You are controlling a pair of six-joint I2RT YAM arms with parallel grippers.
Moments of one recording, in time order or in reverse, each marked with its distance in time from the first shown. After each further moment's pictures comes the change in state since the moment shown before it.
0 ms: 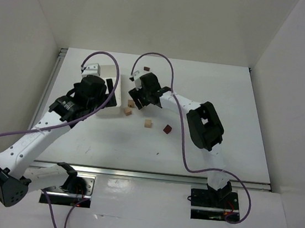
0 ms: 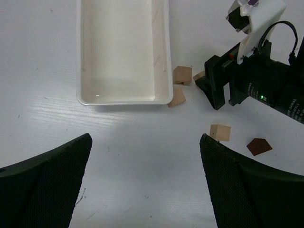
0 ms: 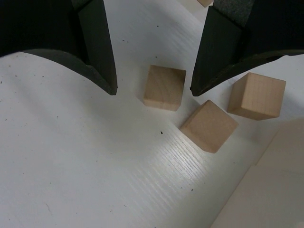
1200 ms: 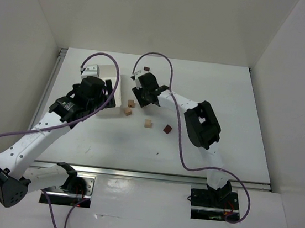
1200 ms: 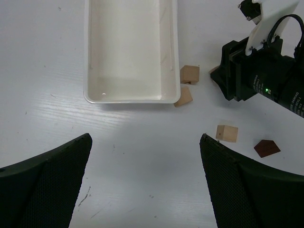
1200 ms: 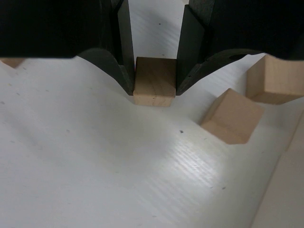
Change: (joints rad) left arm 0.000 -0.006 -0.014 -0.015 -0.024 0.001; right arm 0.002 0.051 0.069 -0.070 0.050 0.084
